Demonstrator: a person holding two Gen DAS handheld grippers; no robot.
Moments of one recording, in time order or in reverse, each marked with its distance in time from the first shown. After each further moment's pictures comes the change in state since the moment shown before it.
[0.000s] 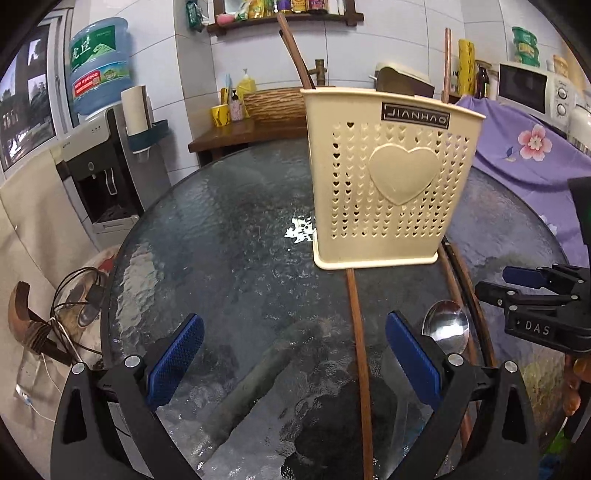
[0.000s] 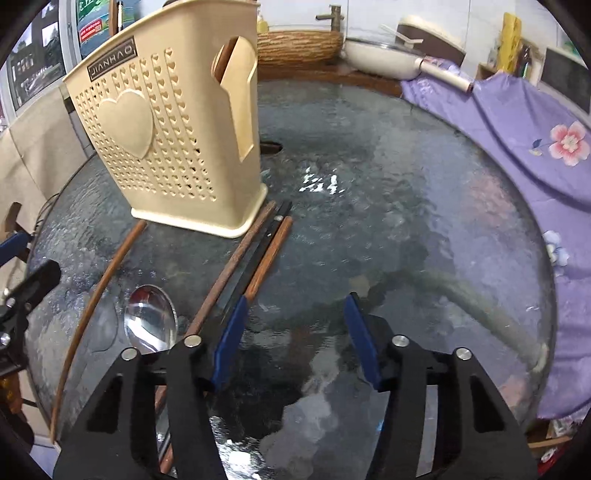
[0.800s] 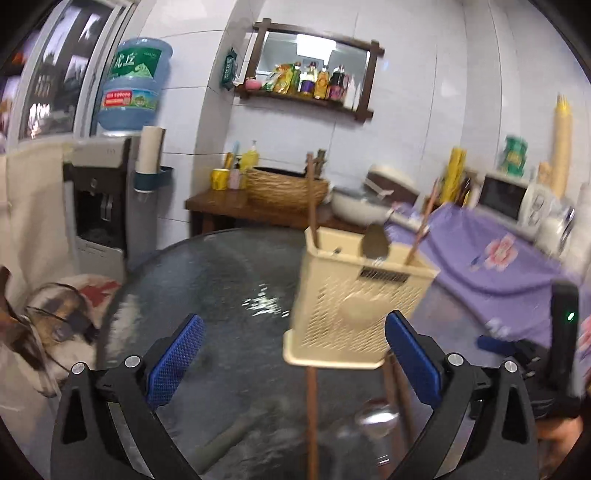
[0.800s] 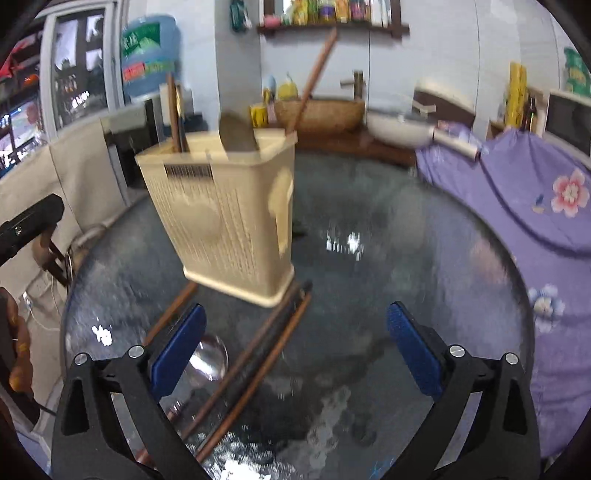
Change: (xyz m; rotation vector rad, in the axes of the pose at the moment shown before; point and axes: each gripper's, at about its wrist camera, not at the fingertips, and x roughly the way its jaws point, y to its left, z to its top) left arm -0.064 0.021 0.031 -0.179 -0.318 -0.121; right arm -0.066 0.005 0.012 -0.071 -0.206 0.072
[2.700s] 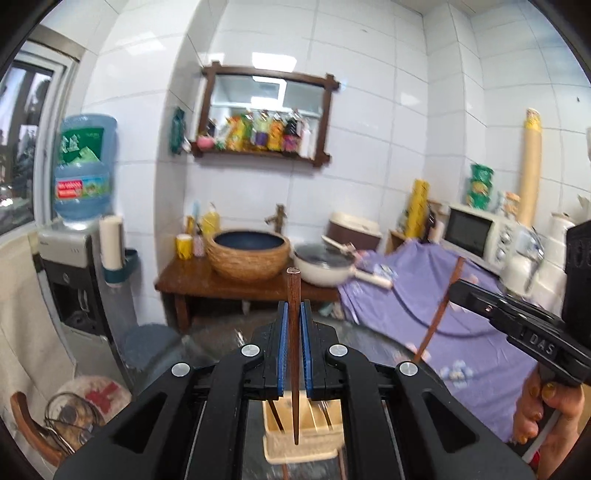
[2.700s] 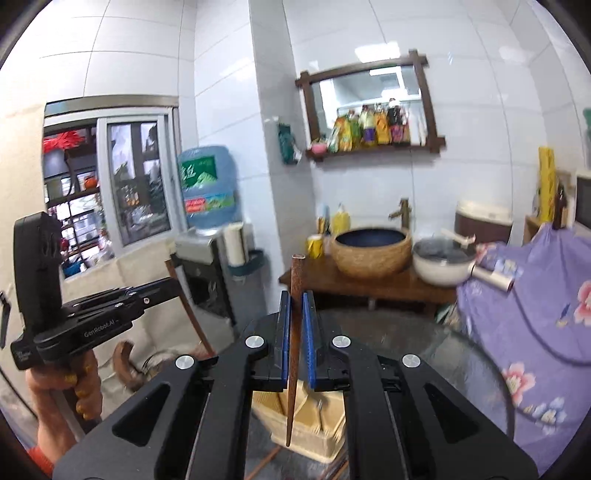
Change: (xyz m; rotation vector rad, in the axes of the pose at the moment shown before) left arm -0.049 -0.031 0.212 0.068 -0.111 -0.126; right arm -0.166 0.008 0.220 -0.005 -0.423 0.233
